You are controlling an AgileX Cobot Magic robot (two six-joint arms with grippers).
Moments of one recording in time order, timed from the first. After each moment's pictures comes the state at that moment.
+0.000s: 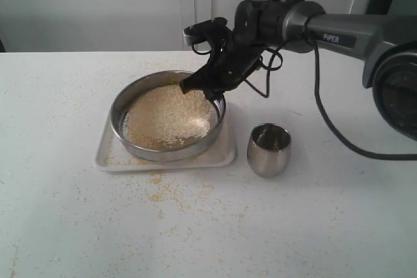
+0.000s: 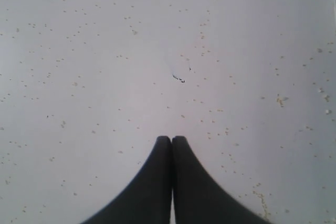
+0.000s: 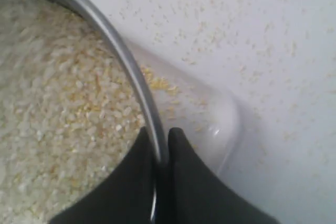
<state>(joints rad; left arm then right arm) -0.15 1.20 -0.85 0.28 0.83 -0.21 0.45 2.27 -1.89 0.18 0.71 -0.14</state>
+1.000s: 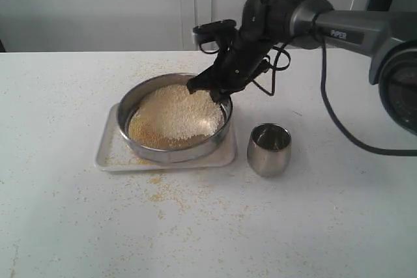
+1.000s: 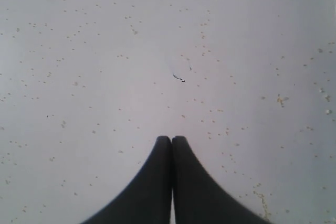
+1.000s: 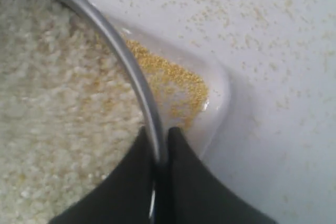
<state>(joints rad) -0.15 1.20 -0.85 0.28 0.83 -0.21 0.43 2.27 -1.89 0.17 0.79 -0.15</state>
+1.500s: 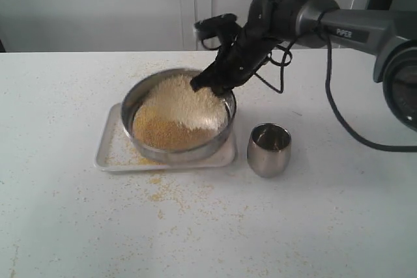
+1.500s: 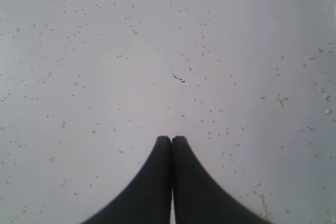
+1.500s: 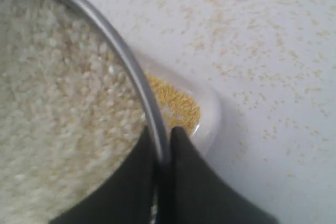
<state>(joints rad) -0.15 1.20 -0.85 0.28 0.83 -0.21 0.42 2.27 -1.89 0.23 0.74 -0.33</state>
